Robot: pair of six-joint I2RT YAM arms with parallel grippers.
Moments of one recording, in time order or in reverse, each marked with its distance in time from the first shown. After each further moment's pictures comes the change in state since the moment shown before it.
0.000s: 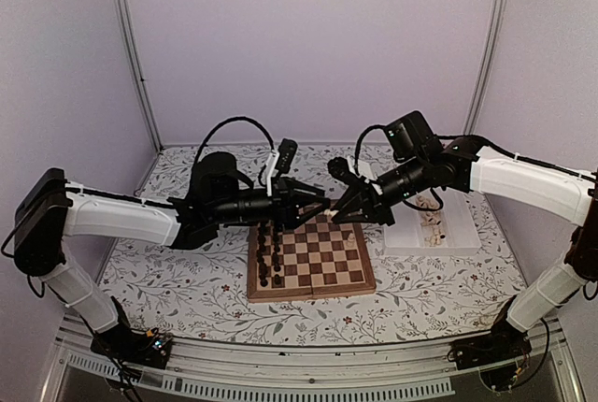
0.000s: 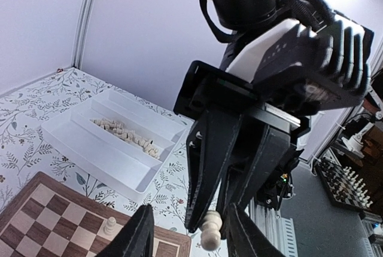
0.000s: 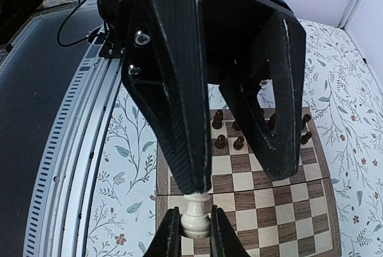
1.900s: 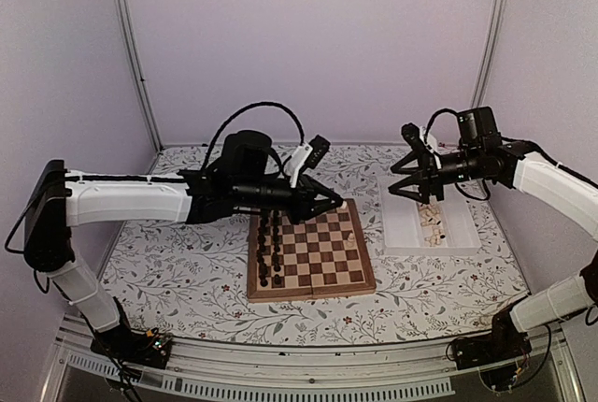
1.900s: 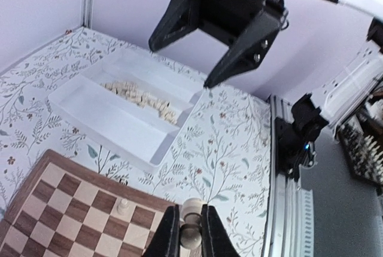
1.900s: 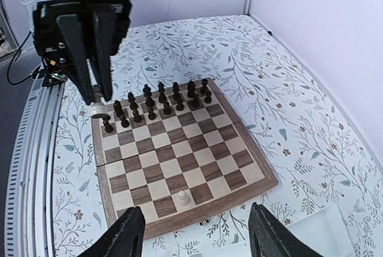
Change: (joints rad) left arm -0.028 0.073 0.277 -0.462 -0.036 0.134; right arm -0.377 -0.183 -0.156 0.065 -0.132 0.012
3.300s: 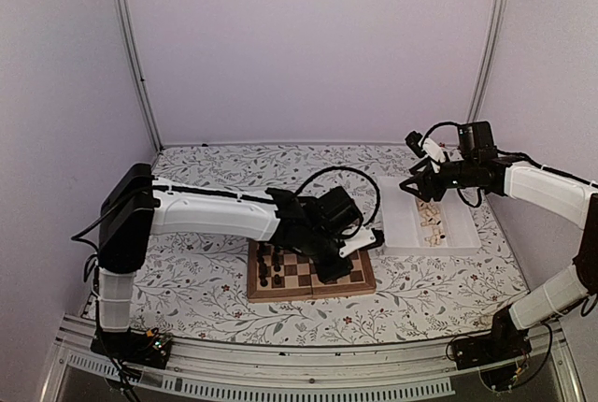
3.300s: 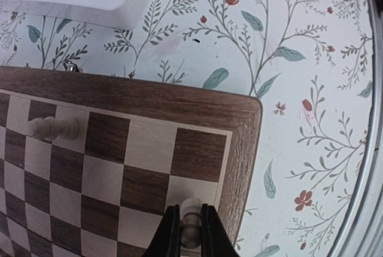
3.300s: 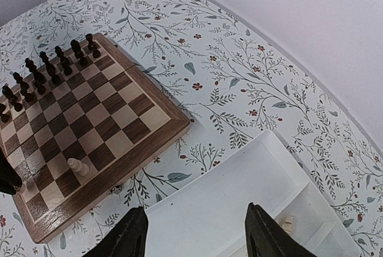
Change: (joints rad) left arm -0.227 0.437 0.451 -0.760 -0.376 0.363; right arm -0.114 0.066 -0.132 0.219 0.350 0.115
